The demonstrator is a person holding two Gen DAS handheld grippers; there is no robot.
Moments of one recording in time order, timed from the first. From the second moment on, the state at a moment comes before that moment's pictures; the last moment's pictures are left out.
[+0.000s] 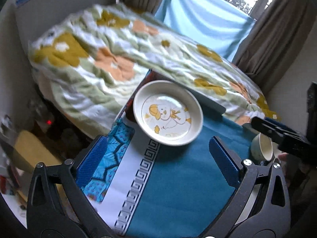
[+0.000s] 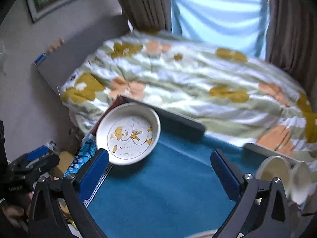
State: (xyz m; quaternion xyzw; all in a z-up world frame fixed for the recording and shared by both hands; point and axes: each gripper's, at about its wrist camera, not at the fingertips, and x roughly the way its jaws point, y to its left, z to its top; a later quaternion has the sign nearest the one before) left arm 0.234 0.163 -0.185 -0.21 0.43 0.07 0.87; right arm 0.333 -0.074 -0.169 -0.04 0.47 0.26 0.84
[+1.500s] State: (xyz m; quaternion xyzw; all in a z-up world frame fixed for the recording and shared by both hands) left arm 0.307 0.166 -0.248 -0.14 0.49 0.04 0.86; right arm 0.394 -0.041 -0.258 -0.04 0.52 0.31 0.80
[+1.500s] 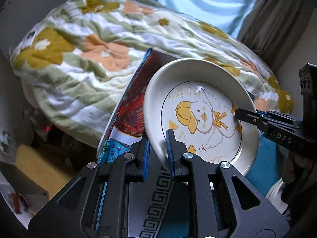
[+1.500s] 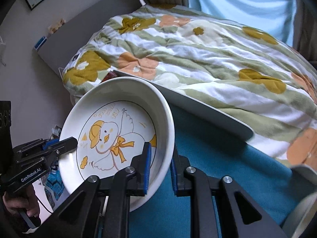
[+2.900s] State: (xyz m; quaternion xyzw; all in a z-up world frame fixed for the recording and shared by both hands) left arm 0.137 -0.131 -0.257 0.00 0.54 -0.19 0.82; right arm 0.120 -0.339 -0.245 0.12 0.52 0.08 0.84
